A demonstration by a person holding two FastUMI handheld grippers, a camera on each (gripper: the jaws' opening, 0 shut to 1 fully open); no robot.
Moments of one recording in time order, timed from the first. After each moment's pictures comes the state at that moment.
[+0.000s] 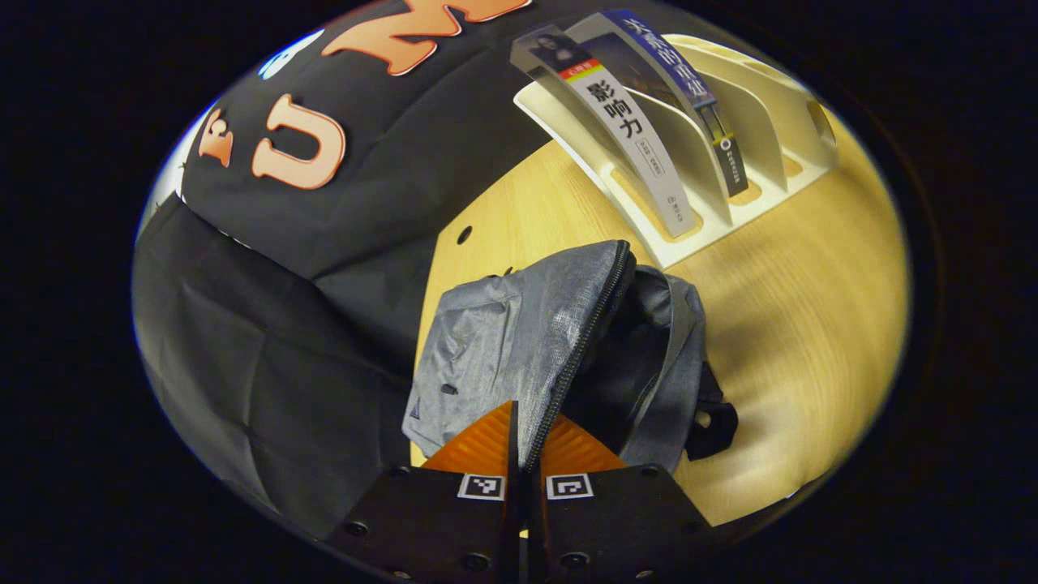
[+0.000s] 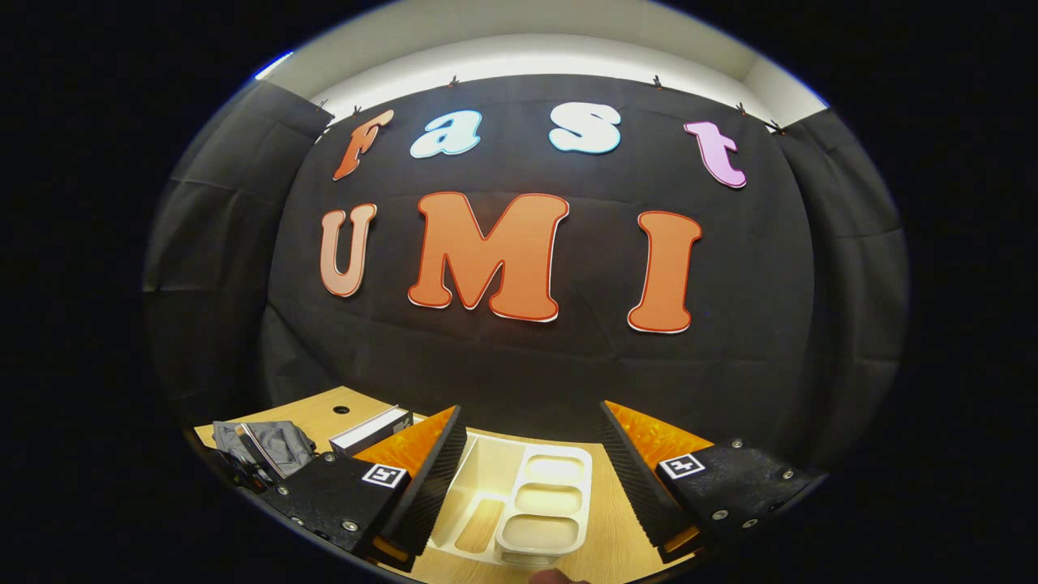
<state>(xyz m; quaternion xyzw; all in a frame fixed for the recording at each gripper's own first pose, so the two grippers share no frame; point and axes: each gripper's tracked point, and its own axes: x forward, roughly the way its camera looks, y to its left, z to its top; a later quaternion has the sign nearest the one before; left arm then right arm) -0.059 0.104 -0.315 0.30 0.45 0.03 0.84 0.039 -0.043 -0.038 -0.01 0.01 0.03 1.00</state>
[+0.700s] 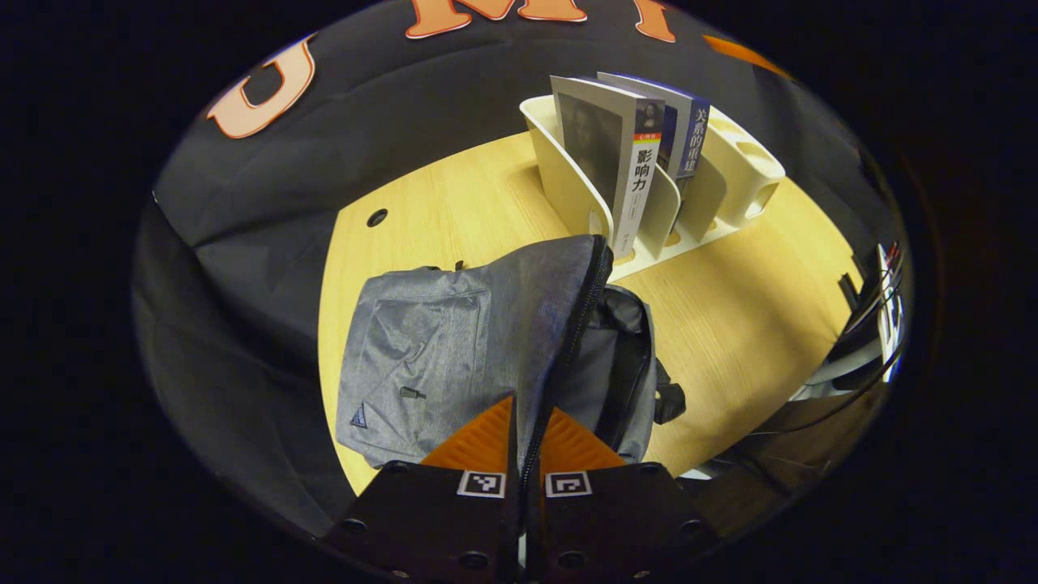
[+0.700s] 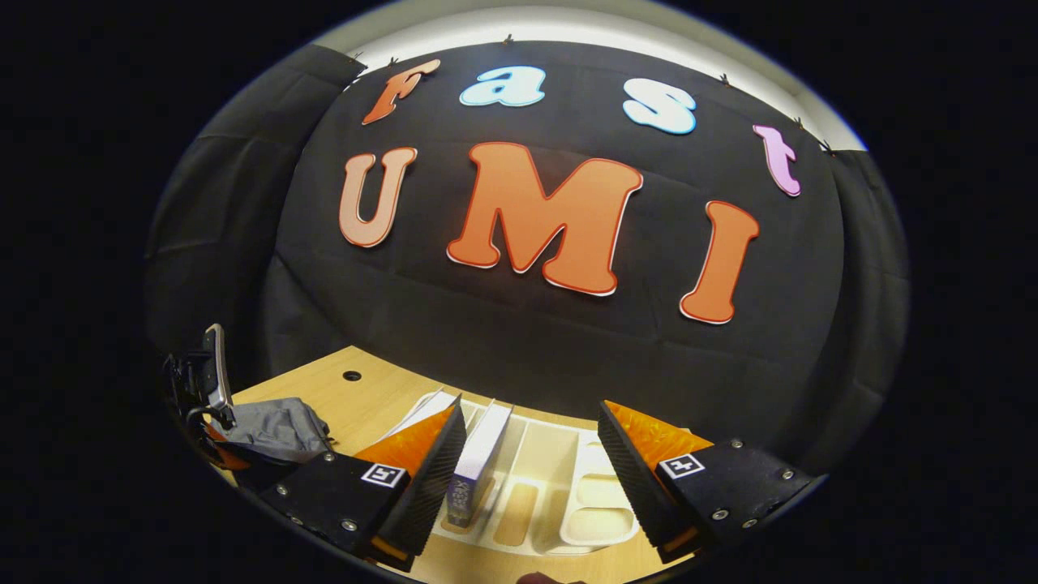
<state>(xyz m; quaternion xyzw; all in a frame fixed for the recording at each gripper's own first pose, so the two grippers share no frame) -0.051 0.148 -0.273 0.14 0.52 -0.18 0.82 0.061 0.069 -0.051 -0.07 0.10 0.04 0.99</state>
